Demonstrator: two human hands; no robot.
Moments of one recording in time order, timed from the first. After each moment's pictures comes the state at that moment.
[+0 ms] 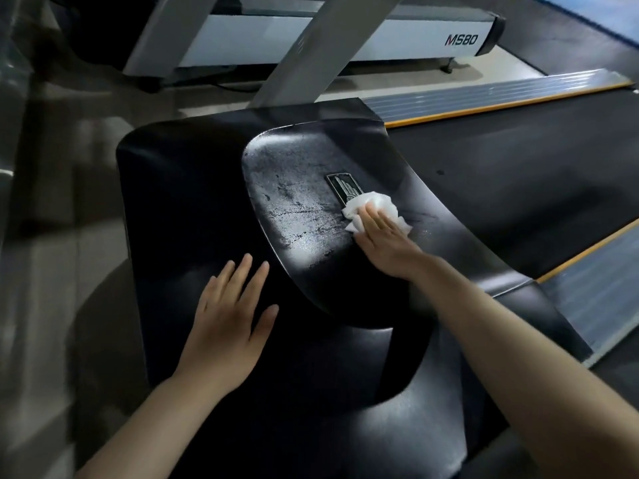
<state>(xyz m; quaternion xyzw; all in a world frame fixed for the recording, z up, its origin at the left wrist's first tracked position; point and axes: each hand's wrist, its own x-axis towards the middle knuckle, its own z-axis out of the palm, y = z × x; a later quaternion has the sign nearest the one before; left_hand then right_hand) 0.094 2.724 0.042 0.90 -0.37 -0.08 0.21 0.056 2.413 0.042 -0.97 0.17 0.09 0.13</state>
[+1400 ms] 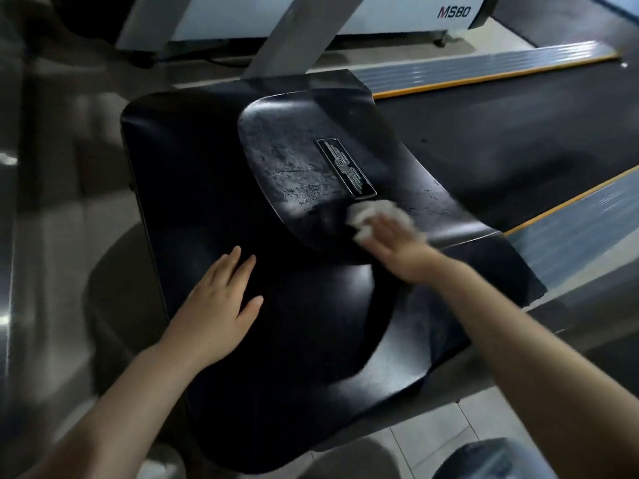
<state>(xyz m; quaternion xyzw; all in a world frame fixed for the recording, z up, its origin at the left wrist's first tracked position) 0.046 2.773 0.073 0.90 -0.36 -0.20 0.16 -0.065 2.452 0.067 -0.98 0.14 0.08 0.10</state>
